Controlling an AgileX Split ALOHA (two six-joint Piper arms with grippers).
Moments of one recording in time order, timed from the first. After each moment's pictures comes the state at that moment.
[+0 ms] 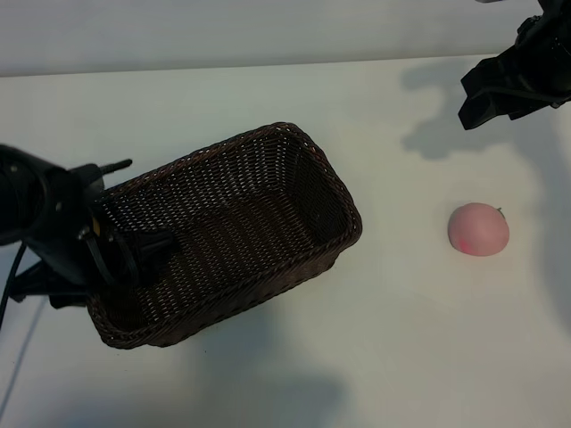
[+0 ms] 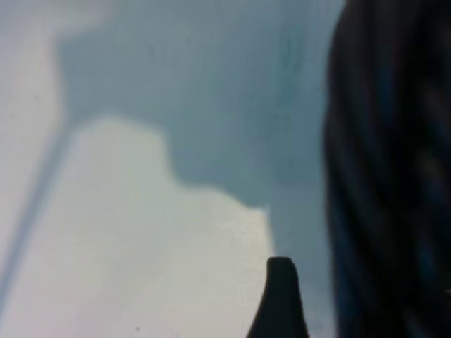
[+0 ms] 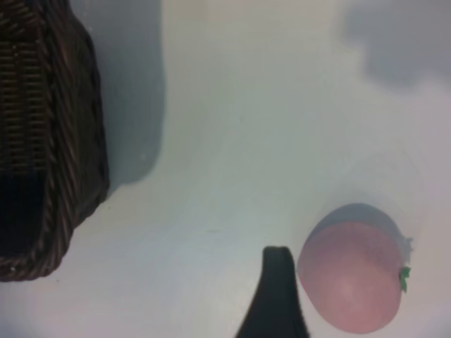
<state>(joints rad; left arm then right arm) -0.35 1.62 -0.72 0.10 0.55 -0.78 0.06 1.72 -1.41 0.35 1.05 -0.35</state>
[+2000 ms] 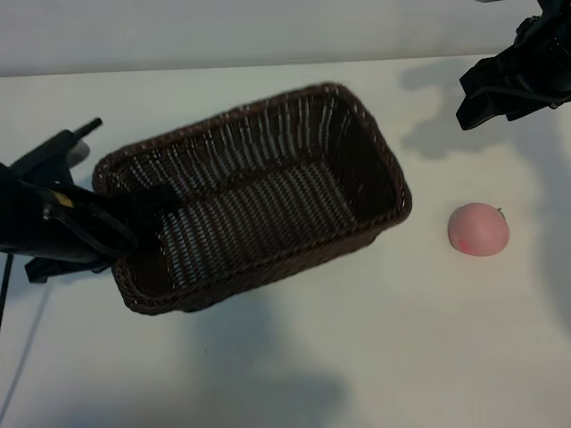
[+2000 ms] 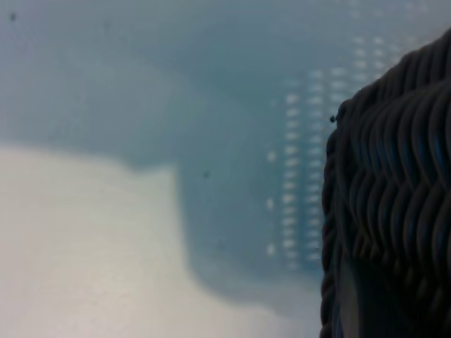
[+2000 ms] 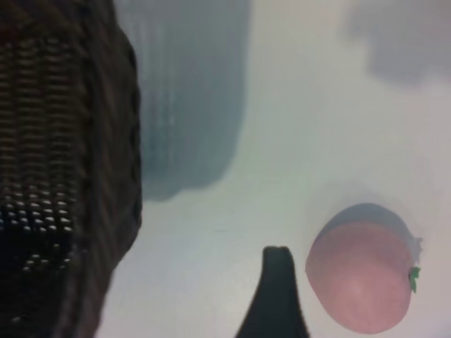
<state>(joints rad) -0.28 1.42 -0.66 -0.37 0.36 -0.38 0.06 1.72 -1.41 0.36 1.05 -0.35</state>
